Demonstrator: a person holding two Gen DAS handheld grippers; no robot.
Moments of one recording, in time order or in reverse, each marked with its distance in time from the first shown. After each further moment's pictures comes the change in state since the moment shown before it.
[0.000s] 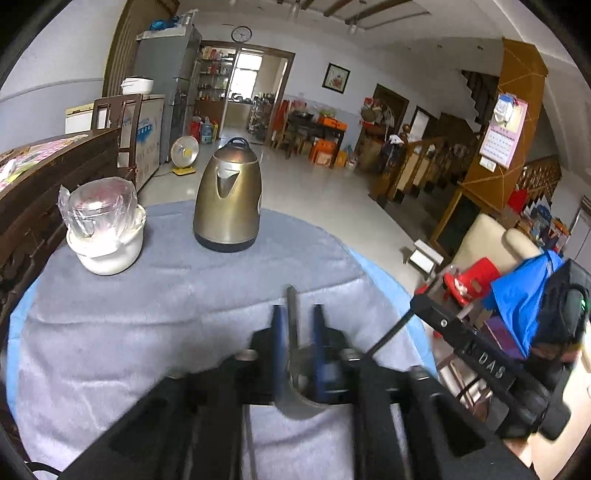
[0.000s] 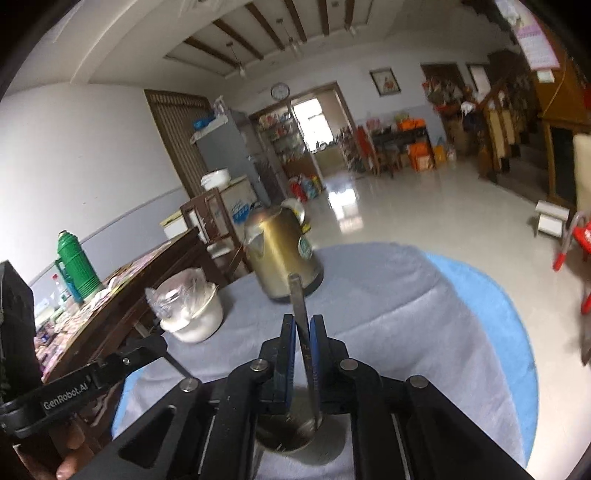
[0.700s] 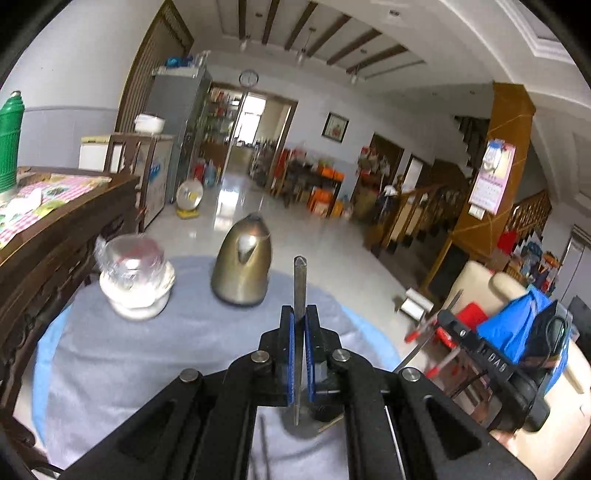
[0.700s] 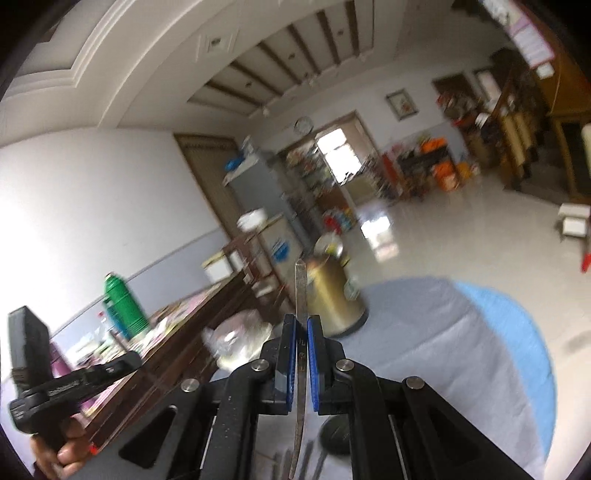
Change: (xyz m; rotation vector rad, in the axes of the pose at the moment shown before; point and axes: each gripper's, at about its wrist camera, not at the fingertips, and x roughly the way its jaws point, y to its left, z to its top) left arm -0.099 0.024 0.040 -0.037 -0.219 -0.029; right arm -0.066 0.023 0.031 0.020 -0.222 0.096
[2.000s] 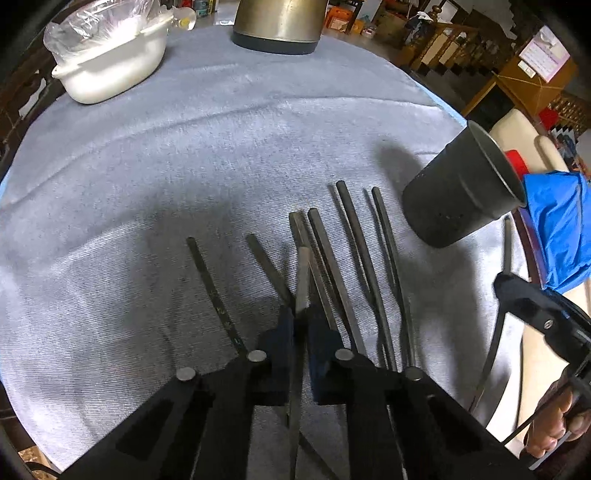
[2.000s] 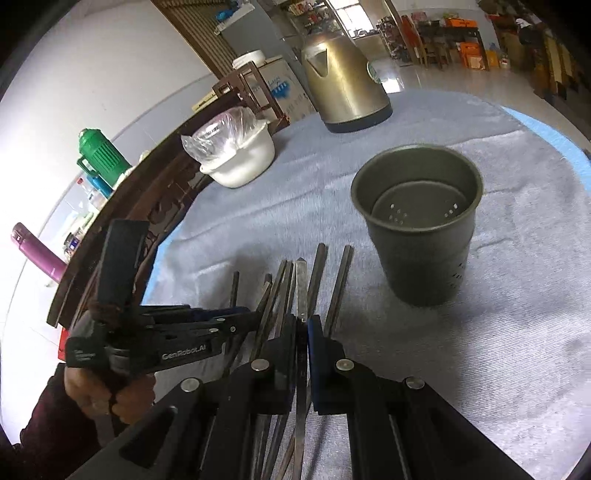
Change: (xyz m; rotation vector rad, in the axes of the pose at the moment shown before) left arm 0.147 0.115 -0.197 0.030 0.802 0.063; right arm 0.091 0.012 -0.187 -0.029 0.674 0.044
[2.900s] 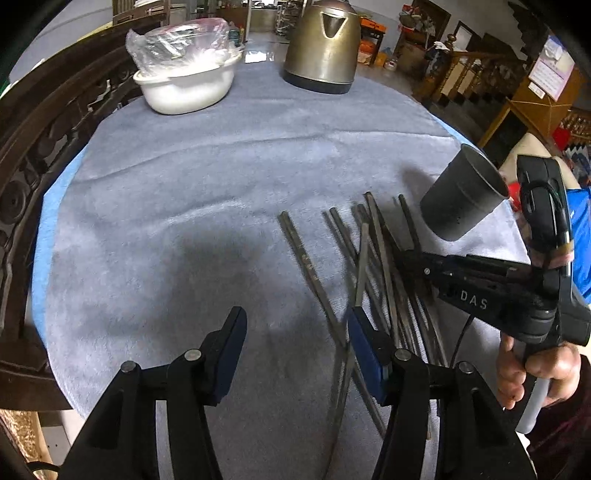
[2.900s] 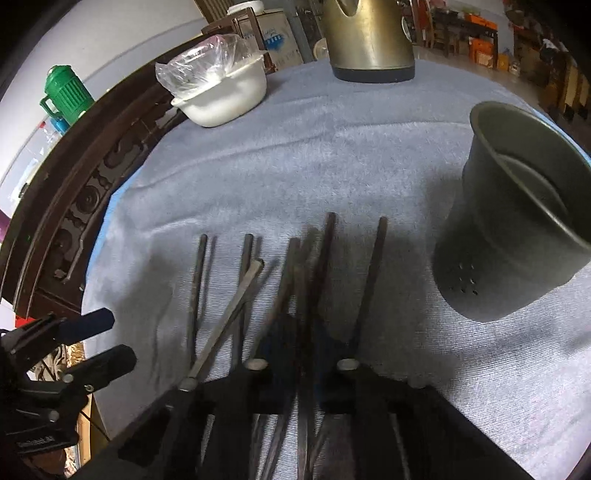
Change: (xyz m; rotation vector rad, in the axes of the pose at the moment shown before) left arm -0.065 0.022 -0.056 -0.032 -0.146 0.104; right arm 0.095 0.024 0.004 -0.076 0.201 -0.161
